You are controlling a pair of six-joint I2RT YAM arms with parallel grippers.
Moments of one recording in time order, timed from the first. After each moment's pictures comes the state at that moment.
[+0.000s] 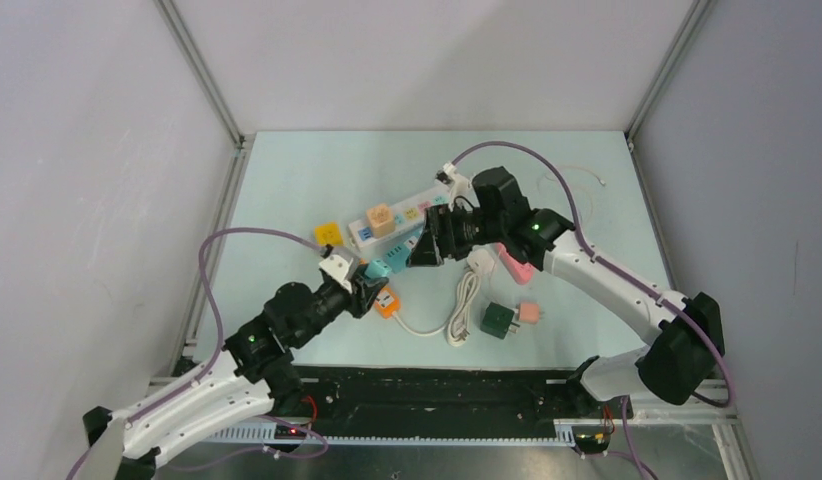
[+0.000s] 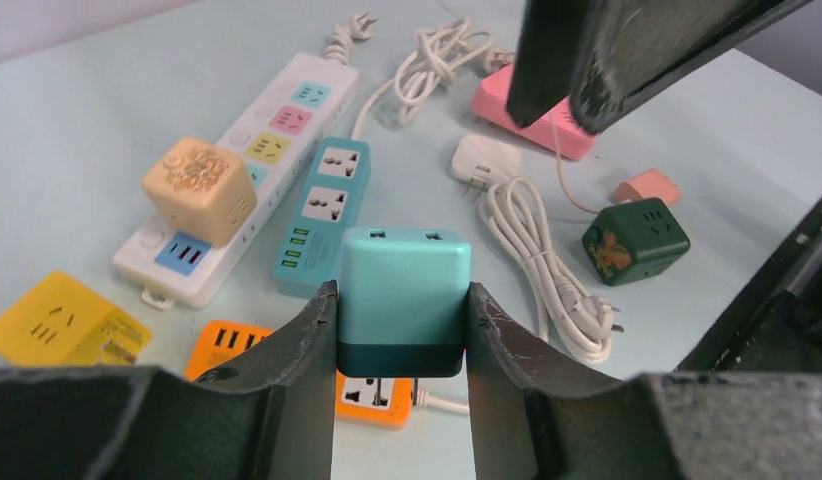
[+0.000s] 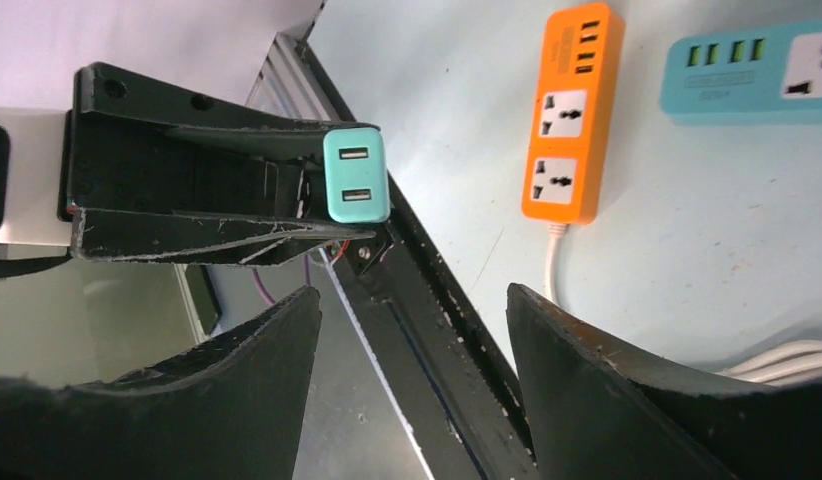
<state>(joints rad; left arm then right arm) -0.90 0.52 0.45 -0.08 -0.19 -0.12 0.69 1.38 1.22 -0.38 -0.59 0.51</state>
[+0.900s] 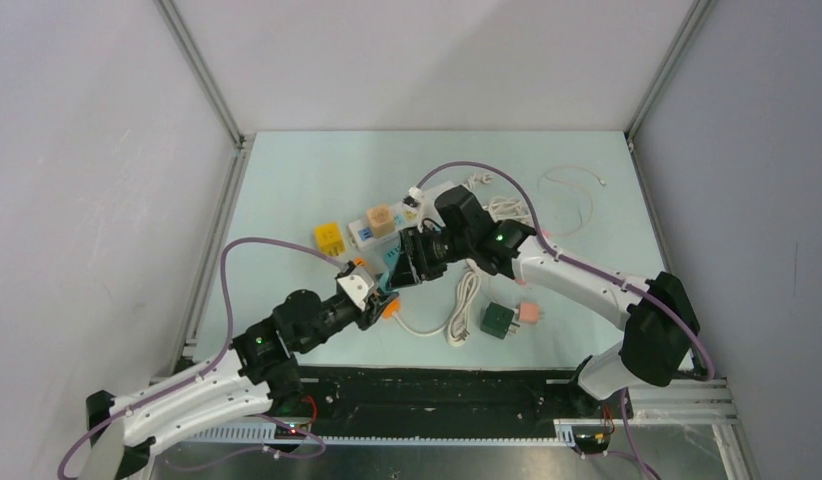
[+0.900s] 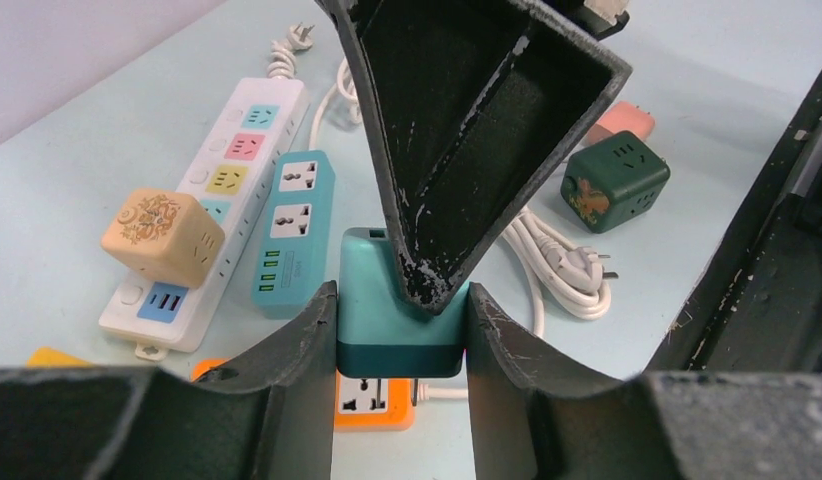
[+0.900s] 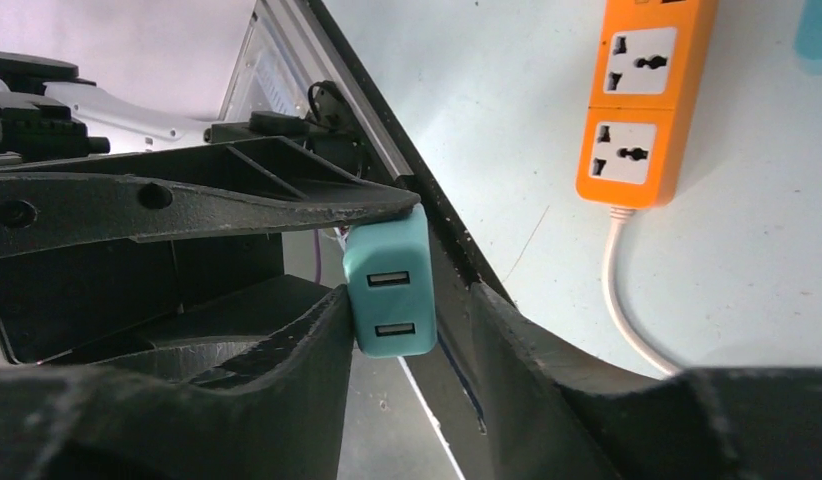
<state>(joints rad) -1.02 0.53 0.42 -0.03 -0.15 0.08 0.85 1.50 1.22 -0.34 -0.54 0.58</state>
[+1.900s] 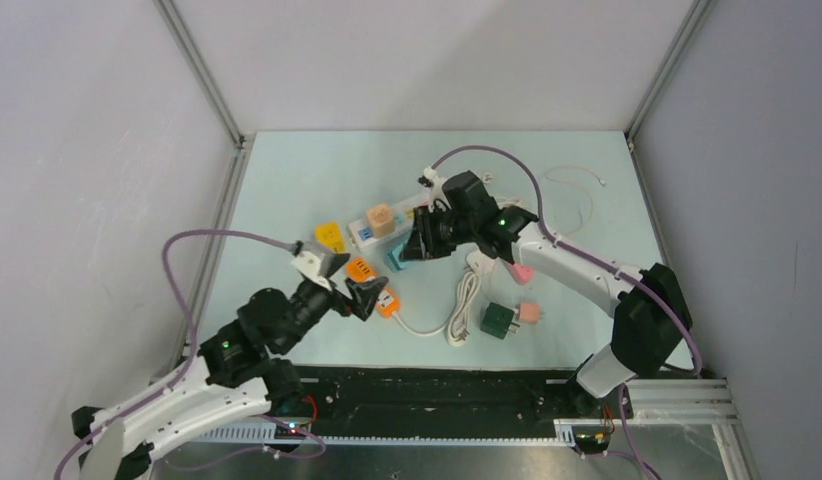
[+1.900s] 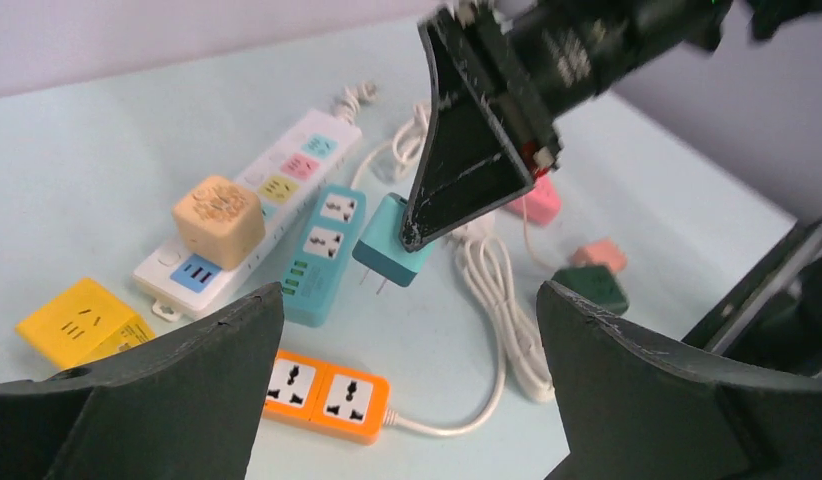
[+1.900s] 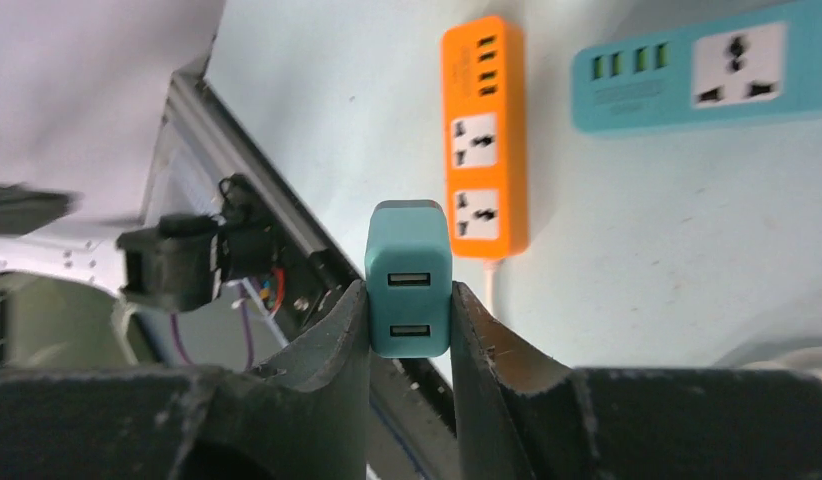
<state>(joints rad) -1.02 0.45 0.56 -0.18 -0.33 -0.16 0.78 1.55 1.25 -0.33 -0.42 0.55</state>
